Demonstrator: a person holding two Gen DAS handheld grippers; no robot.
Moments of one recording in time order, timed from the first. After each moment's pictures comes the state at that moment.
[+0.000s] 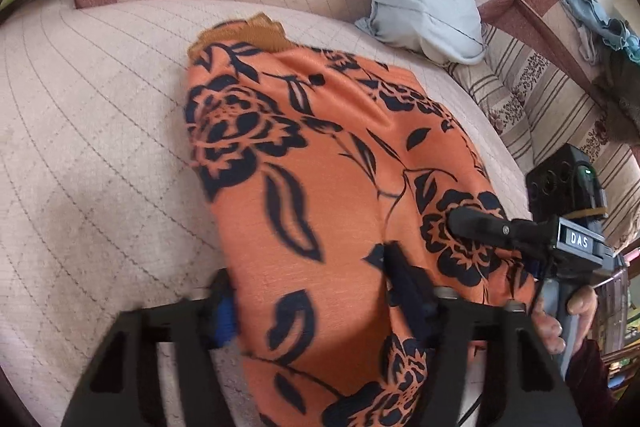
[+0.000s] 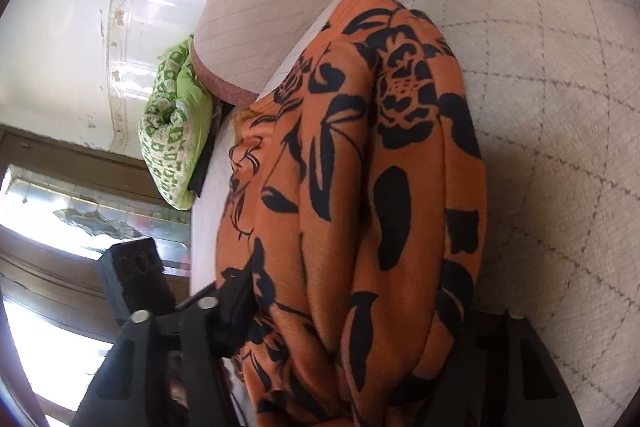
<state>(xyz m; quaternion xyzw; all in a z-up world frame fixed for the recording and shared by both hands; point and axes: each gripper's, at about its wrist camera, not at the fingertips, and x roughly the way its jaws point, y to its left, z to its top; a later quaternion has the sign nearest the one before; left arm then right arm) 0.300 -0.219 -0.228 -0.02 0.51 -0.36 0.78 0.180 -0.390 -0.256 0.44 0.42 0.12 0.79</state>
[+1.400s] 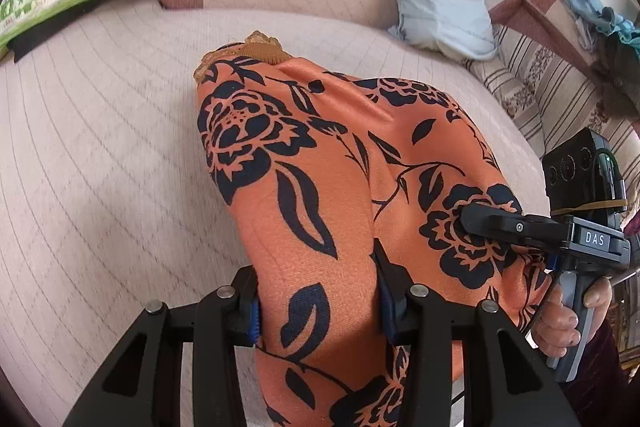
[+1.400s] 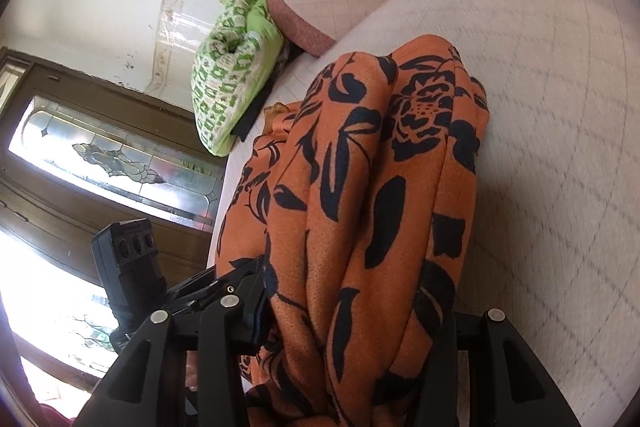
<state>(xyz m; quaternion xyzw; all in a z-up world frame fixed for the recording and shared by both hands) 0.227 -0.110 -0.192 0.01 0.52 -0.30 0.80 0.147 -0.283 -0.213 0.40 0.43 0.19 0.79</state>
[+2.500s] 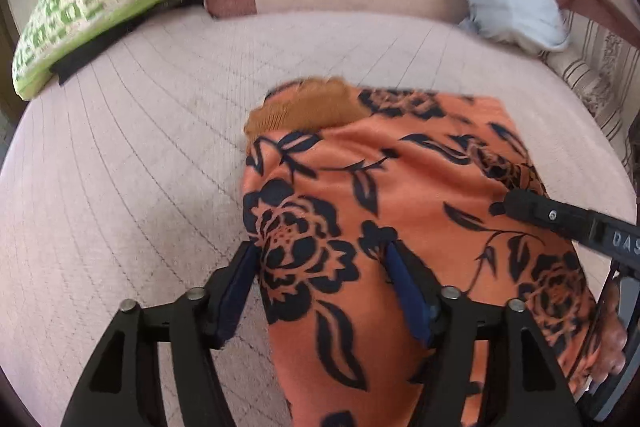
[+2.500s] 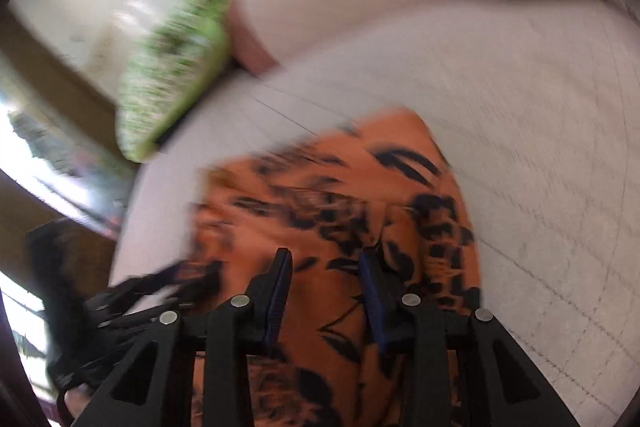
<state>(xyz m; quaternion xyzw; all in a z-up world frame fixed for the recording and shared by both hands) 0.265 -0.132 -0.217 0.08 0.50 -0.18 0.84 0.199 -0.300 -0.218 0.28 0.45 0.05 0.84</state>
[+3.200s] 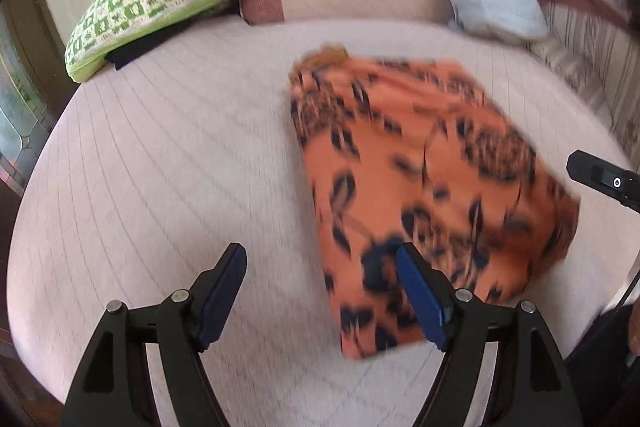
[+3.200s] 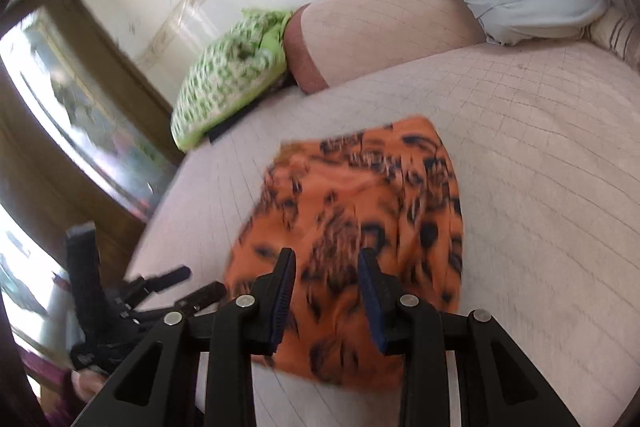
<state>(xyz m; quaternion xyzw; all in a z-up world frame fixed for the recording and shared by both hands) 0.137 -0.081 -0.190 0.11 0.47 -0.15 0.87 0.073 -0.298 -0.172 0.20 0.39 0.10 0.89</state>
